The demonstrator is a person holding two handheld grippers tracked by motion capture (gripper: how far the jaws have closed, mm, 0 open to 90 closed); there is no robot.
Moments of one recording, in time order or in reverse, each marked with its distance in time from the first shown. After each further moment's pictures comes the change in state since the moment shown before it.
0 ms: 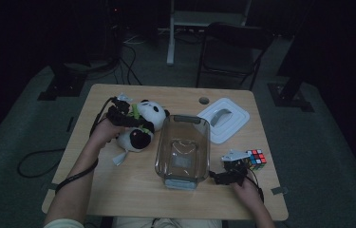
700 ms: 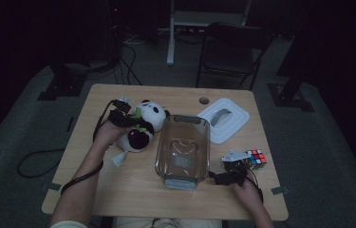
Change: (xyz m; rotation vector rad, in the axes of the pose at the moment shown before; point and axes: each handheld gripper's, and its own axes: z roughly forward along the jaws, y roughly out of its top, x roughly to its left) left arm -0.002 -0.006 0.009 0.029 0.030 -0.074; right arm 0.002 0.000 -0.001 -0.009 0.017 0.010
